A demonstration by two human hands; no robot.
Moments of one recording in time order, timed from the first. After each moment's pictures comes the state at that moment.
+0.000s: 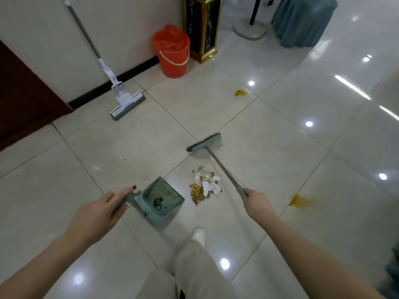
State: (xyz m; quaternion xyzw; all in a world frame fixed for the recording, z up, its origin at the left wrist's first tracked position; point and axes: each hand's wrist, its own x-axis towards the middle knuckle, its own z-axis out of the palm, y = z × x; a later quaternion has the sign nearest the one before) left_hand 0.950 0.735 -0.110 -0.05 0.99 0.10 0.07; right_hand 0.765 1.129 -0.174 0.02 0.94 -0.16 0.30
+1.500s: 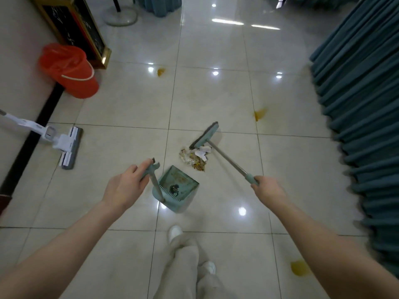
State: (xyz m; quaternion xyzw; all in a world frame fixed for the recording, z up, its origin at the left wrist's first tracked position) left_hand 0.914 0.543 -0.128 0.27 0.96 0.12 0.03; right_hand 1.069 0.910 -0.149 0.35 0.89 -0.17 0.22
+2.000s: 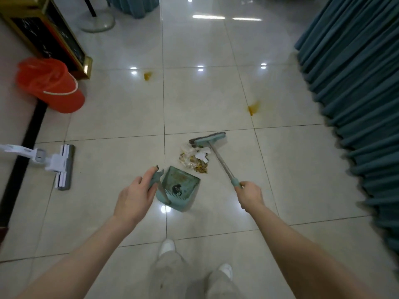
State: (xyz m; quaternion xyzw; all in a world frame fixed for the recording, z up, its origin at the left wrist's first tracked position) left_hand 0.868 0.535 -0.140 0.27 0.94 0.19 0.08; right_hand 1.014 0.819 -0.181 0.52 0.76 -0.37 0.13
